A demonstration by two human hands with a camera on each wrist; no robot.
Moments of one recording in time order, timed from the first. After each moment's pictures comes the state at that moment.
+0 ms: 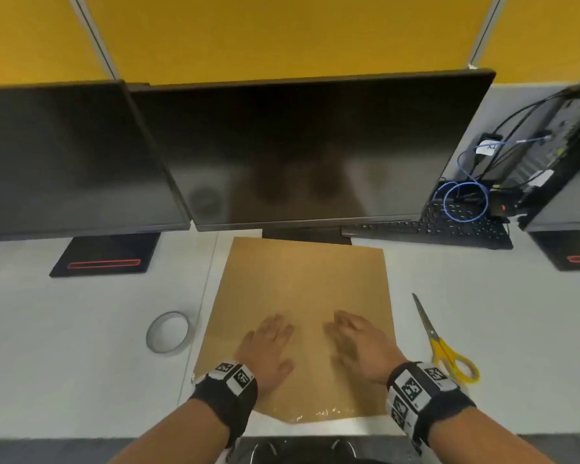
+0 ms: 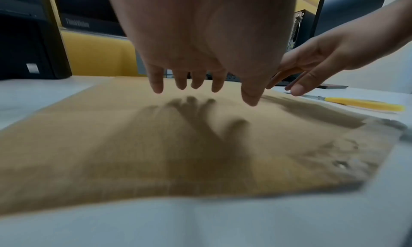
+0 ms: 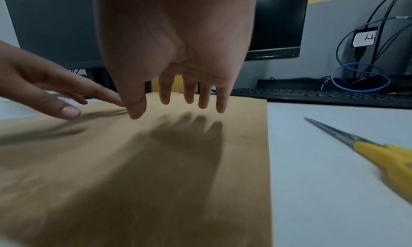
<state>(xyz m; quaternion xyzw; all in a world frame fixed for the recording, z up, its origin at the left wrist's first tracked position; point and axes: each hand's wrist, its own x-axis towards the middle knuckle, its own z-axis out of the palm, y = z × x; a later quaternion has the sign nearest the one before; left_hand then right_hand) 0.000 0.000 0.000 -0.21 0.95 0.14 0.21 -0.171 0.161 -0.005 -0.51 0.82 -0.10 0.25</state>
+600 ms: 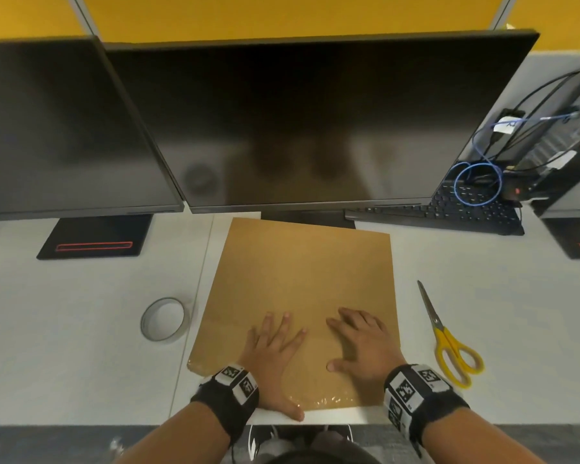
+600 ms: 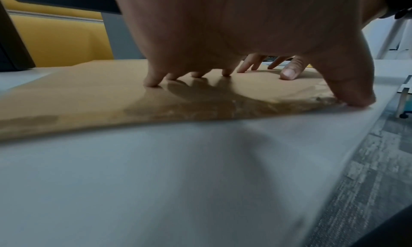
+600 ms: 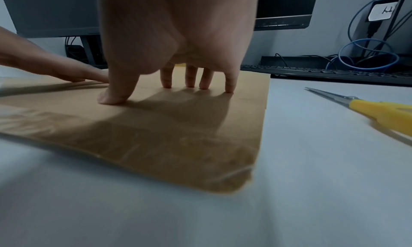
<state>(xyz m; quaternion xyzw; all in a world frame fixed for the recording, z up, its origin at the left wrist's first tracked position) 0.007 0.009 -0.024 -0.12 0.94 0.14 0.30 -0.168 0.160 -0.029 -0.50 0.83 0.00 0.24</state>
